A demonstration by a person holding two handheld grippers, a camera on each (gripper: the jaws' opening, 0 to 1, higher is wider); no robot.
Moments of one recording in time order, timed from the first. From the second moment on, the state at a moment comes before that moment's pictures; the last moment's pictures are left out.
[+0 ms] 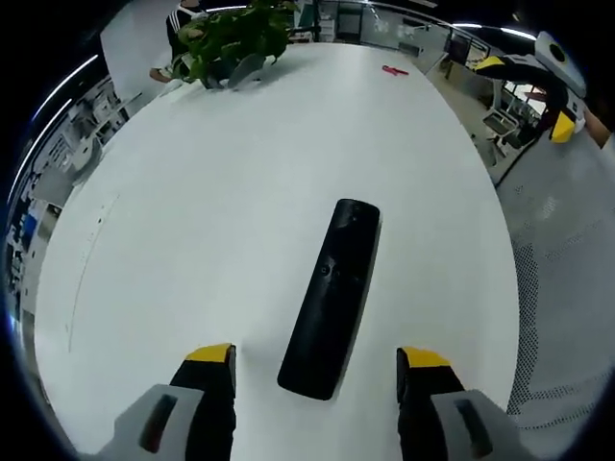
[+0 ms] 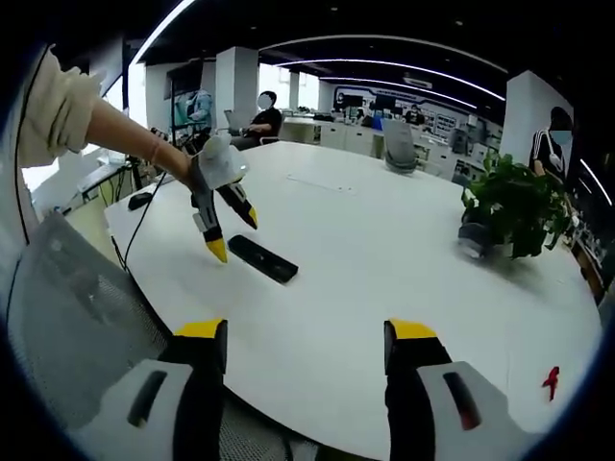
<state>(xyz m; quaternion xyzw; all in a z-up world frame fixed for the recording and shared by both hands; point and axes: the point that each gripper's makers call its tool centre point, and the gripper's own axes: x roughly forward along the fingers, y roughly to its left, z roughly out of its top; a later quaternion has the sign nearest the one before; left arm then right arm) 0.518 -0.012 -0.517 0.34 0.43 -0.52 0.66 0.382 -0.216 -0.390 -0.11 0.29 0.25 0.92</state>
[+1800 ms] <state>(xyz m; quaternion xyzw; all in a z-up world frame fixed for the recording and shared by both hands) 0.523 -0.018 -0.521 0.38 0.42 -0.54 0.63 0.381 -0.217 -0.393 -0.12 0.29 0.25 0.92</state>
